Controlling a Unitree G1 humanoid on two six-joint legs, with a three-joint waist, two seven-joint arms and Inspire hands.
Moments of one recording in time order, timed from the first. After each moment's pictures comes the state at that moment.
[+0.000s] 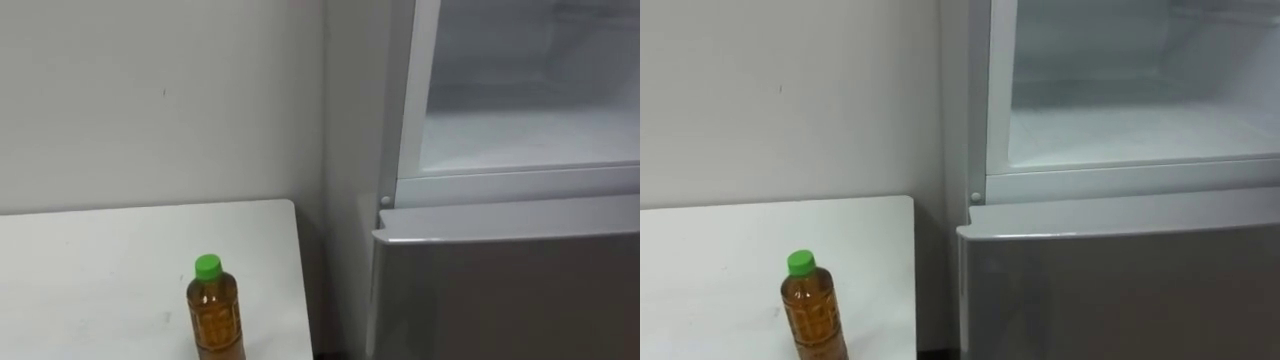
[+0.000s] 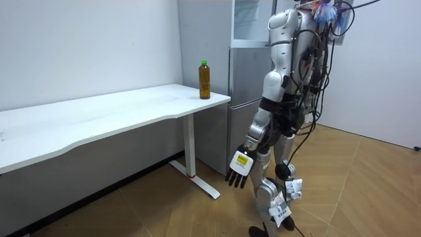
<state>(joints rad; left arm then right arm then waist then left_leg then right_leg) 0.28 0.20 0.09 1.16 -0.27 -0.02 -0.05 0.20 -0.21 -0.05 1.18 0.46 -0.03 0.22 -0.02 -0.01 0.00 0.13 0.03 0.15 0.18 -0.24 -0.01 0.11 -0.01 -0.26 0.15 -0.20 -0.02</state>
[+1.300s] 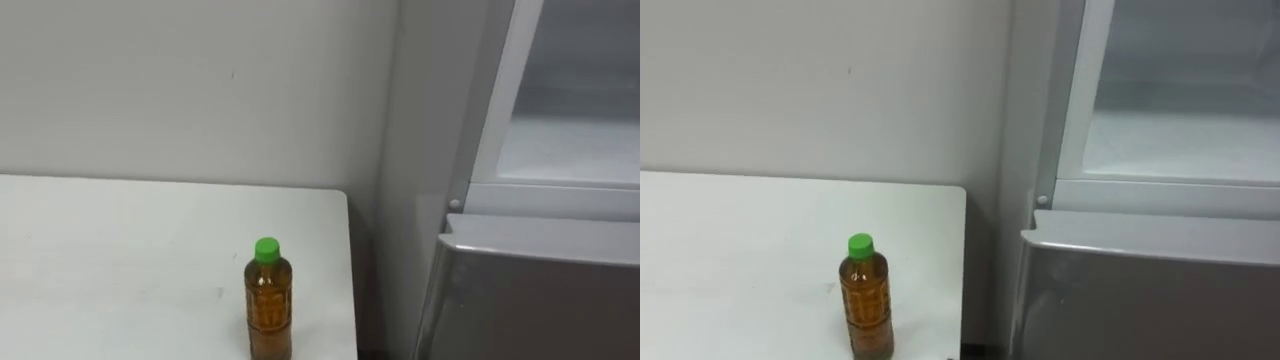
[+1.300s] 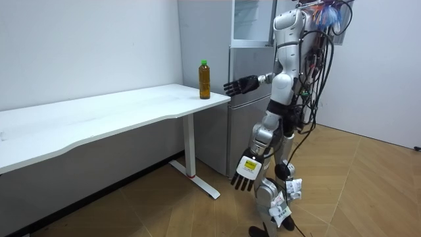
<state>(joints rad) 0.27 0.22 0.10 1.13 -0.28 -0.02 -0.12 0.19 -0.26 0.16 -0.01 0.08 0.02 0.42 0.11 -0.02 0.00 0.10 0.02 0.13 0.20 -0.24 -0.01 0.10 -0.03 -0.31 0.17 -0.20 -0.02</state>
